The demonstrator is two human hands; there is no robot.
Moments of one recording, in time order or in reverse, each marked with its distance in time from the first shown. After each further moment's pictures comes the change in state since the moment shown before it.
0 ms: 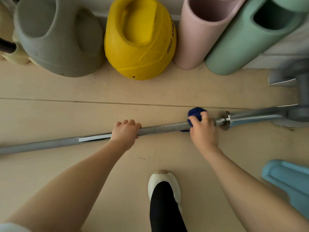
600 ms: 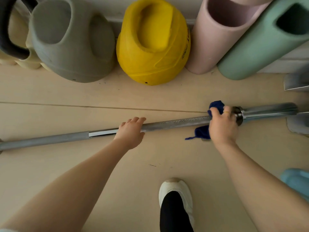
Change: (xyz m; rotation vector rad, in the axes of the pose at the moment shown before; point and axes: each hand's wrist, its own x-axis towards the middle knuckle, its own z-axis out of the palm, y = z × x) left_hand 0.011 -0.028 -0.011 -0.243 0.048 -0.046; right_hand 0.042 0.001 -0.005 -0.106 0.108 0.225
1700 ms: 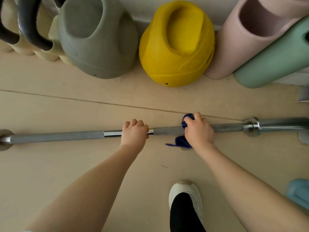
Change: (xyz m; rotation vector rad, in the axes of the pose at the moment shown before) left_hand -0.013 -0.032 0.015 0.151 0.120 -0.010; right_hand -0.036 -0.099 -0.005 -0.066 -0.217 -0.308
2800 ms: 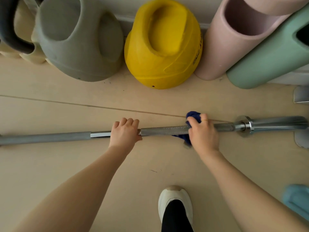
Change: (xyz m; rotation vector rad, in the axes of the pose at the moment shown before) left_hand 0.014 0.010 -0.006 0.060 0.102 -0.004; right_hand 0.006 0.046 0.006 0.081 0.166 -0.024
